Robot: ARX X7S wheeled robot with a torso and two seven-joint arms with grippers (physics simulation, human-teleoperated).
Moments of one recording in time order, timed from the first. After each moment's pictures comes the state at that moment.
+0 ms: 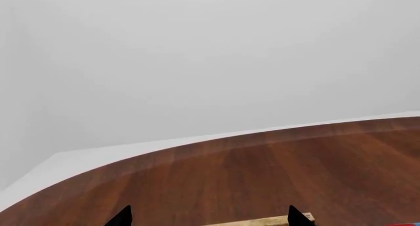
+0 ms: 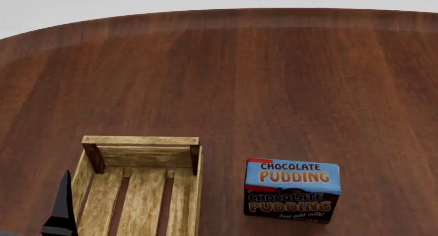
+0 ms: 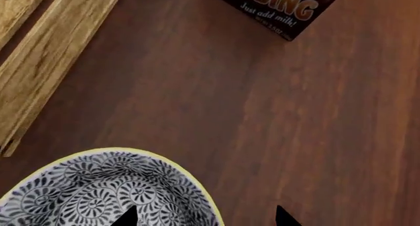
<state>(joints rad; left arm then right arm) -0.03 -0.30 0.14 0.89 -0.21 -0.68 -0.28 0.11 0.96 -0.08 -0.85 1.86 1.30 1.13</state>
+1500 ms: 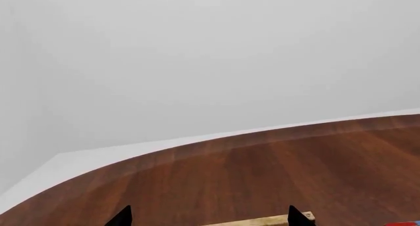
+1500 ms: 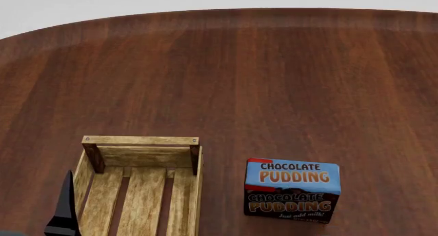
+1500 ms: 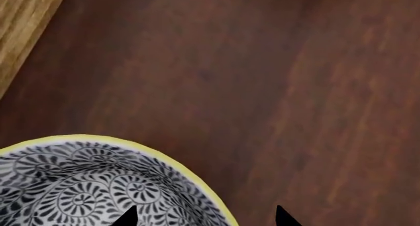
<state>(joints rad) -0.04 -0.32 0.17 0.89 -0.22 -0.68 -0.32 0.13 0.87 -0.22 -0.62 1.40 1.35 0.64</state>
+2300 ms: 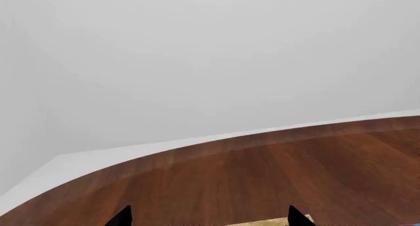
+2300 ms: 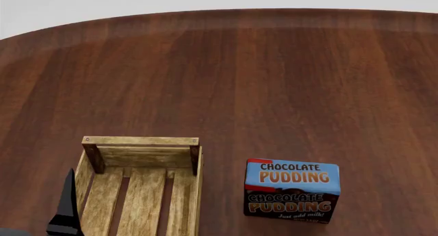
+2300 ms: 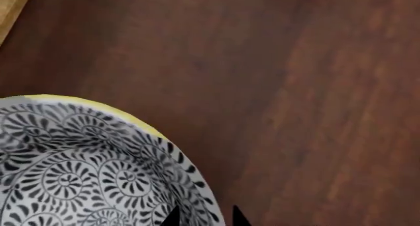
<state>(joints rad) -0.06 -0.33 0.19 0.89 -0.23 -0.69 -0.34 0.15 0.89 -0.30 -0.56 1.34 1.31 0.58</state>
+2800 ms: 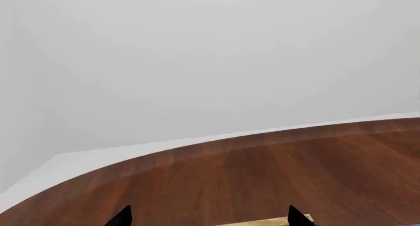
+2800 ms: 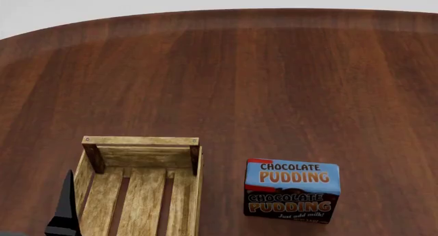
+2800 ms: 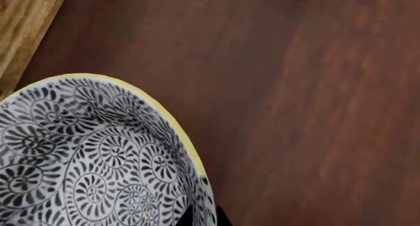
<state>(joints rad) -0.04 -0.34 0.18 0.88 -0.24 -0.66 -0.35 0.12 0.99 -0.21 -0.63 1.60 1.31 0.72</state>
